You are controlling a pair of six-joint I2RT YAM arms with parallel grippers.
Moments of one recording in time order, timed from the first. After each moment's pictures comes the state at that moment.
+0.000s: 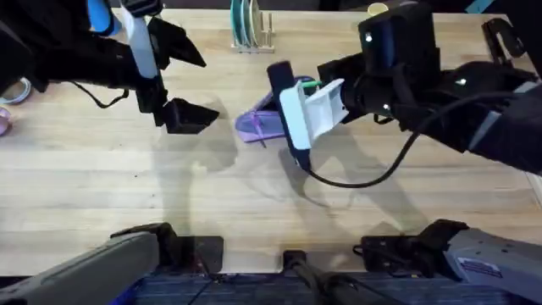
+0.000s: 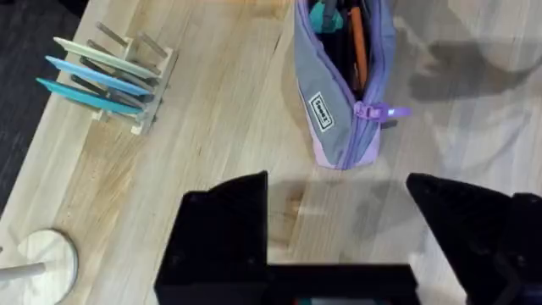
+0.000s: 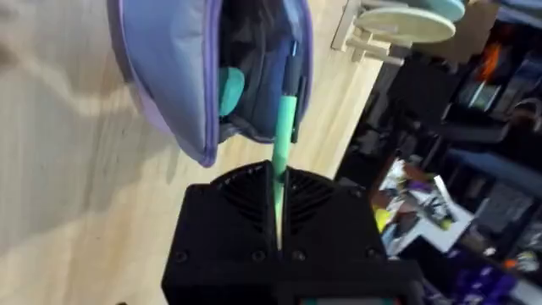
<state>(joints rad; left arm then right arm) 0.17 1.30 1.12 -1.06 0.77 1.36 0.56 1.28 0.85 -0.33 0.12 -1.48</state>
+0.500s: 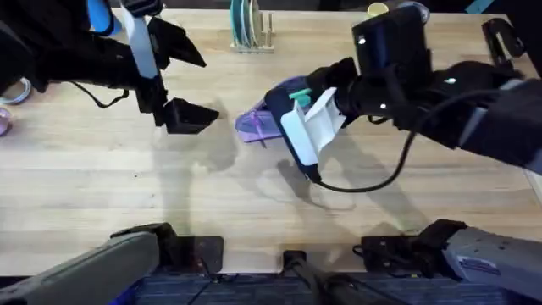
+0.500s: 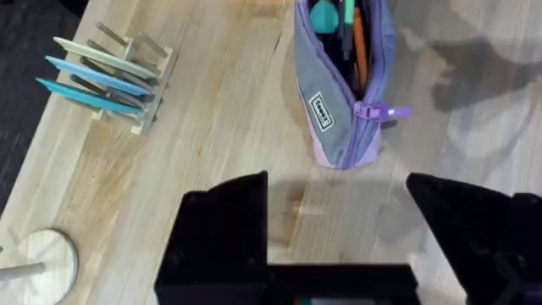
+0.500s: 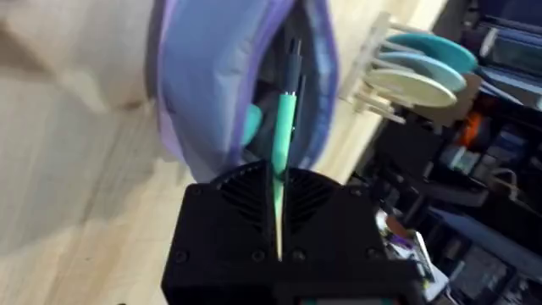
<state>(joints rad) 0.17 1.30 1.12 -1.06 0.77 1.36 0.56 1.31 0.85 -0.33 0.00 -1.64</state>
